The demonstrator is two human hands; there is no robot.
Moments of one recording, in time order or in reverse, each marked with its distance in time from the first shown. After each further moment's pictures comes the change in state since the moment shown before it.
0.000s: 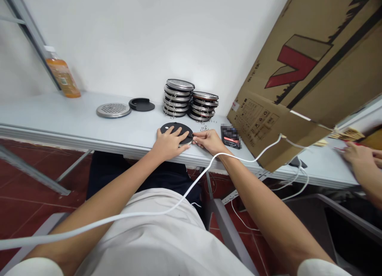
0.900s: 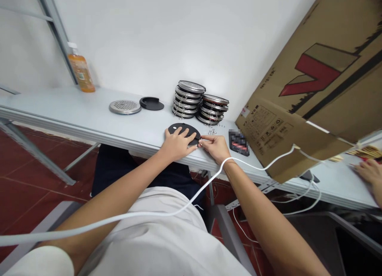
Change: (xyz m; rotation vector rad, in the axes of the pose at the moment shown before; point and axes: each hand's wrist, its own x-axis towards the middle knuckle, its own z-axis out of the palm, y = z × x) left_hand -0.001 0.005 0.003 -0.005 0.040 -0.060; right_hand -0.006 0.002 0.018 -0.101 0.164 0.029
